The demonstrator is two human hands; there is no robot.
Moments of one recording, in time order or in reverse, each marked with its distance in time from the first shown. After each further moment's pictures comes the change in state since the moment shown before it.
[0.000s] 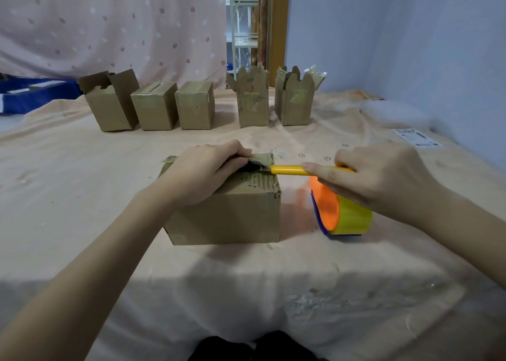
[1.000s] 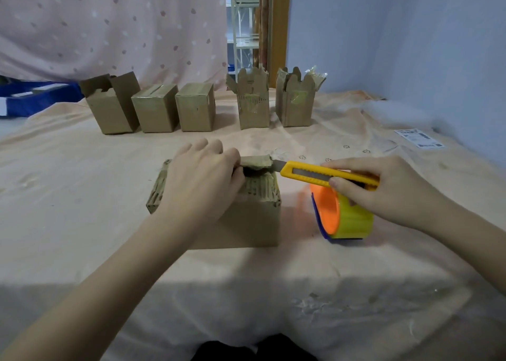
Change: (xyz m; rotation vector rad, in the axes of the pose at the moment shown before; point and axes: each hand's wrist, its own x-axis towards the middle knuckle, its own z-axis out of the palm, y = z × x) left_hand -0.016 0.033 0.007 0.468 0.323 -0.085; right_hand -0.010 -0.006 -0.008 0.824 -0.348 0.780
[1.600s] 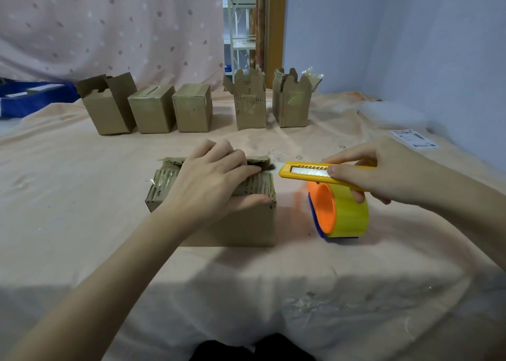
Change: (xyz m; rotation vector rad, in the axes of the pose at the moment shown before) left_hand 0.003 -0.011 0.025 -0.131 0.230 0.466; right_hand 0.014 -0.033 -0.024 0.064 -0.202 0.257
